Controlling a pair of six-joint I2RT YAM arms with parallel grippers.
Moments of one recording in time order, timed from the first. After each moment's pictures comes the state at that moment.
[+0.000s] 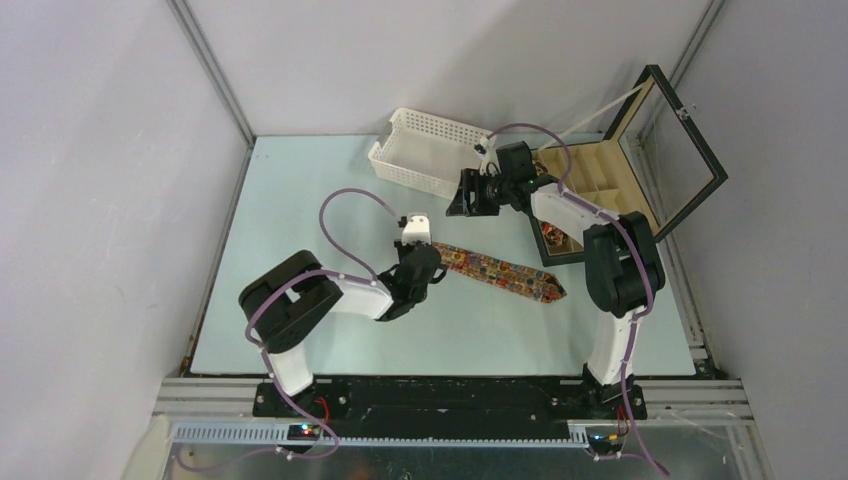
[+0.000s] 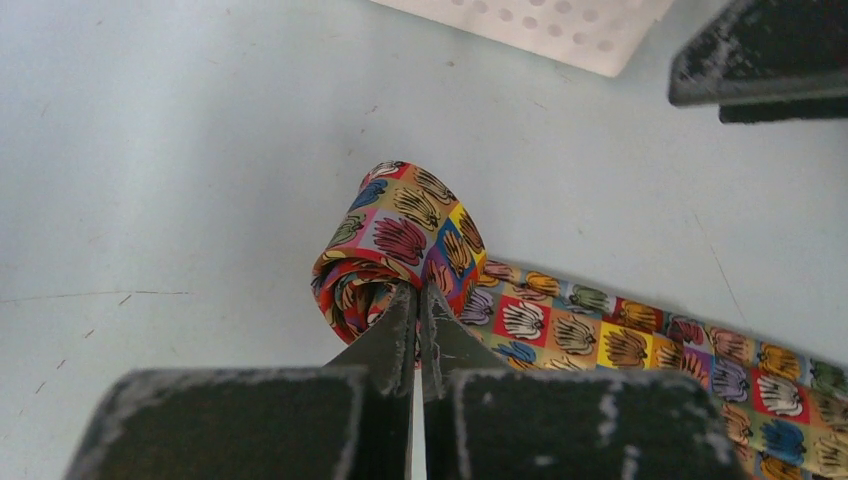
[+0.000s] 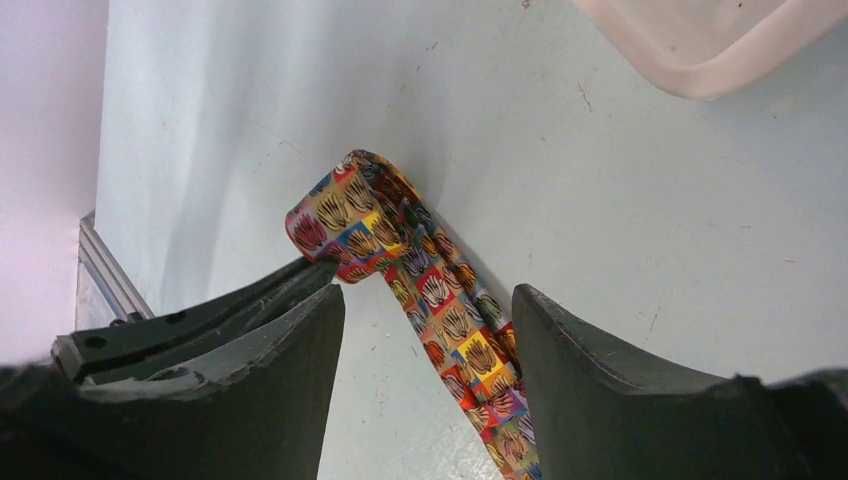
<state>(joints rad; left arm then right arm) -0.88 1.76 0.71 0.63 -0.81 -0.41 0.39 1.93 1.39 -0.21 -0.53 0.39</state>
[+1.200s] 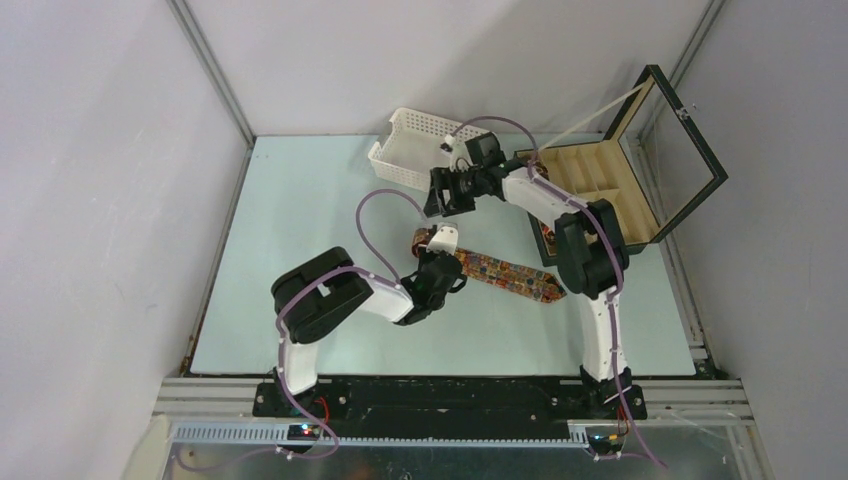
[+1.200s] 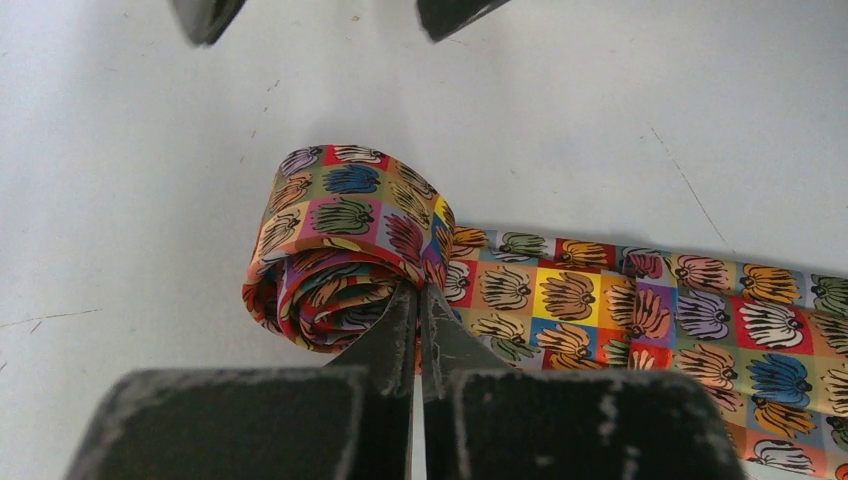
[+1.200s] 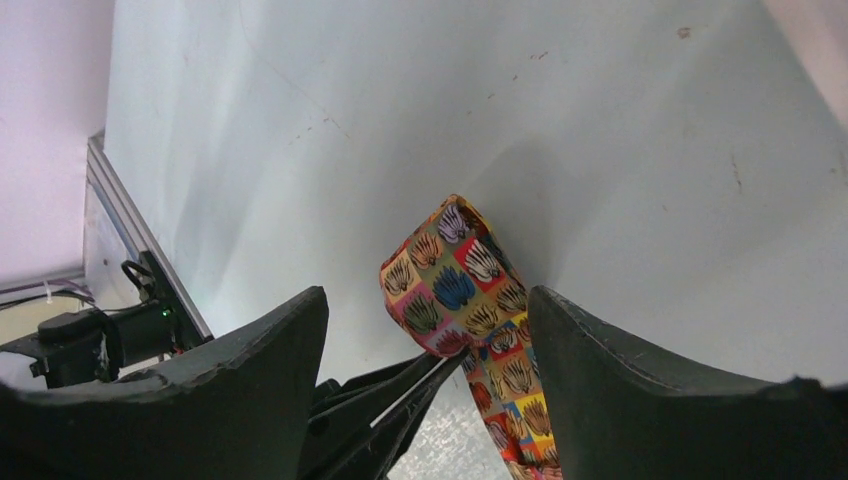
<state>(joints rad) -0.97 1.92 0.79 0.66 -0.82 -0.26 0.45 2.13 1.70 -0.41 -0.63 0.30</state>
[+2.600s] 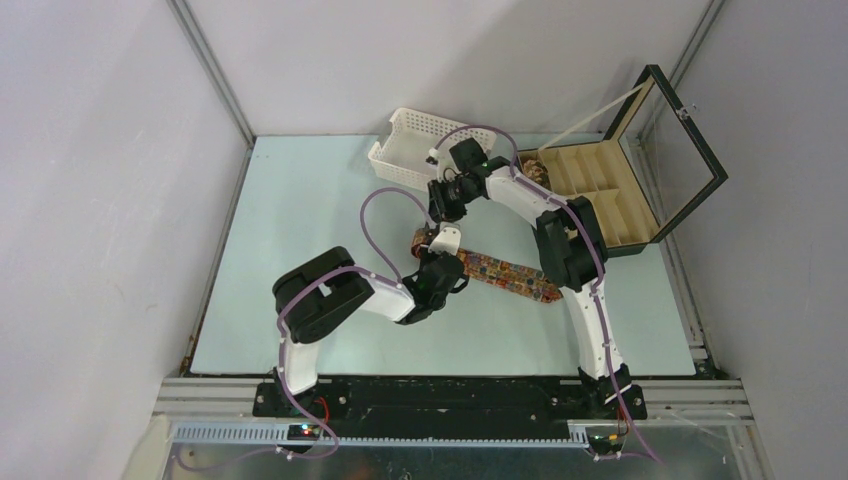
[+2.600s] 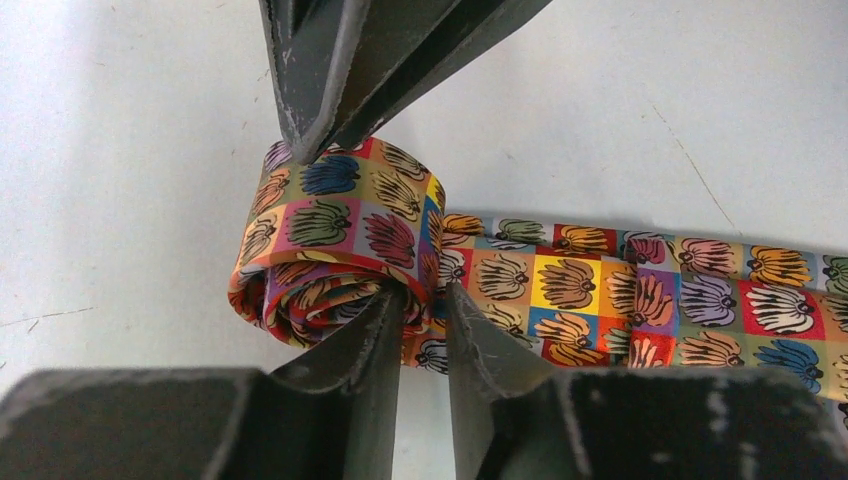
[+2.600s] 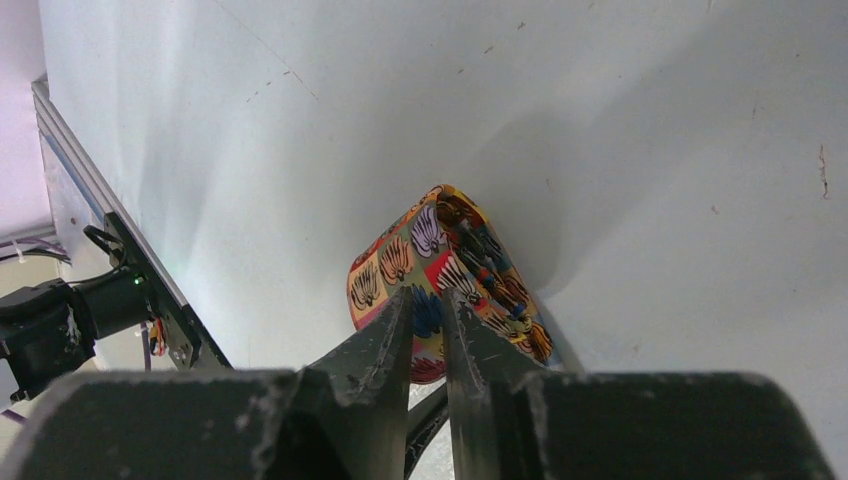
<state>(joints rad) -0.97 1.93 0.81 0.62 -0.80 -0.25 0.51 2.30 1.89 -0.63 -0.63 0.22</state>
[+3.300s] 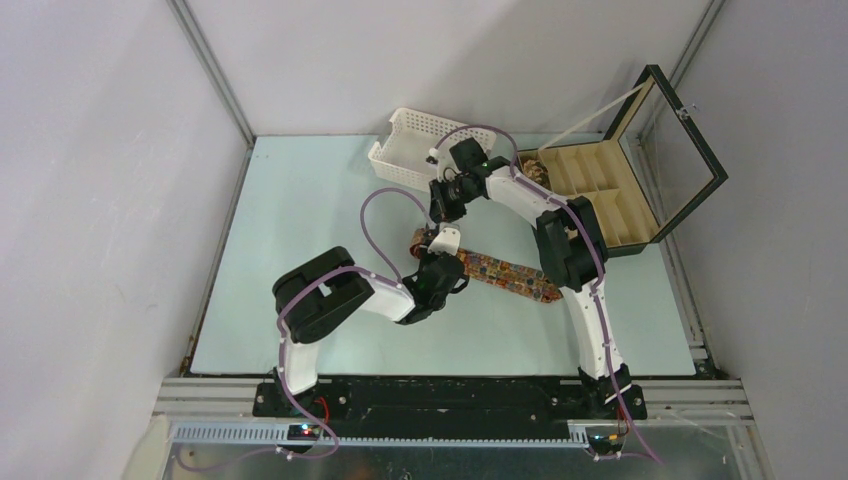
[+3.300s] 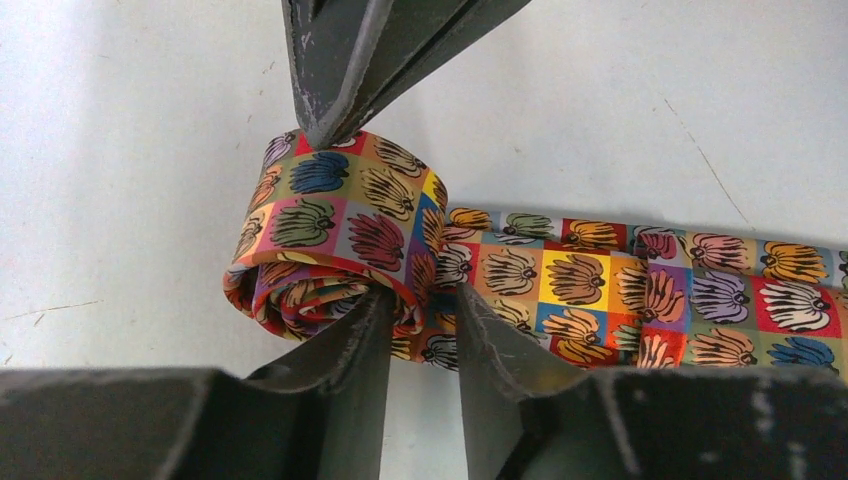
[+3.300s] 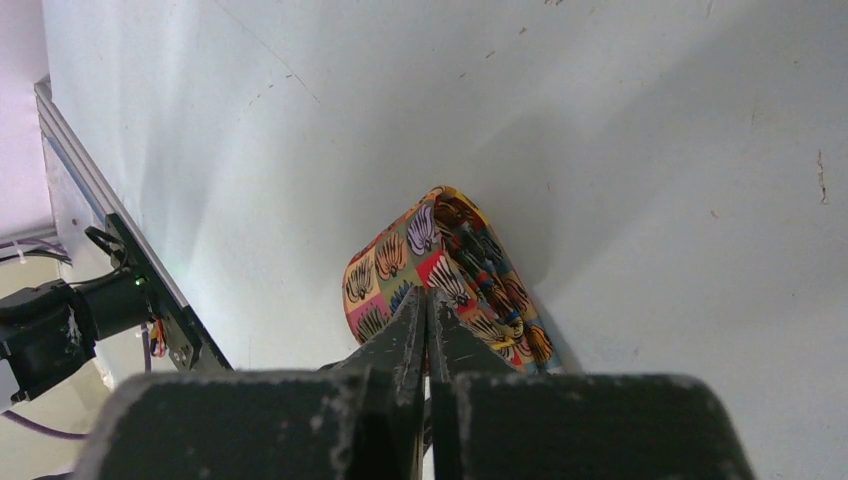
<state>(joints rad) -0.97 1.93 0.81 0.60 -0.81 -0.26 0.50 2.30 1.89 -0.62 -0.64 0.22</state>
